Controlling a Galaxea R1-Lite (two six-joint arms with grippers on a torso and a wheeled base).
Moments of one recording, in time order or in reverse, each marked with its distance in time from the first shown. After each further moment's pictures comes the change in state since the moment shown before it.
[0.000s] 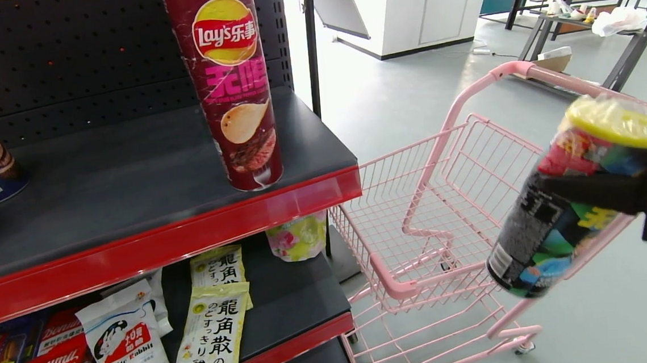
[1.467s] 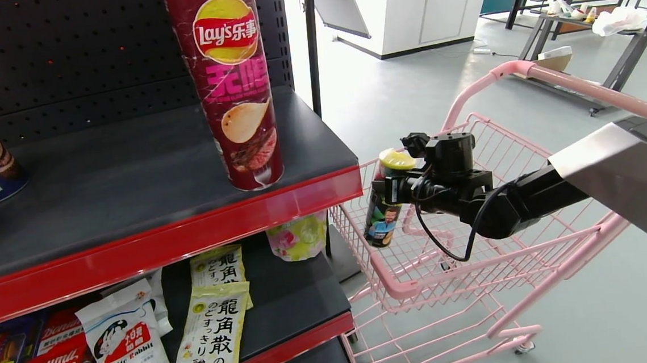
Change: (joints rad) left arm 0.004 -0.005 0.033 0.014 0.050 -0.058; right arm -0.019 1.131 -0.468 -0.623 -0.061 0.163
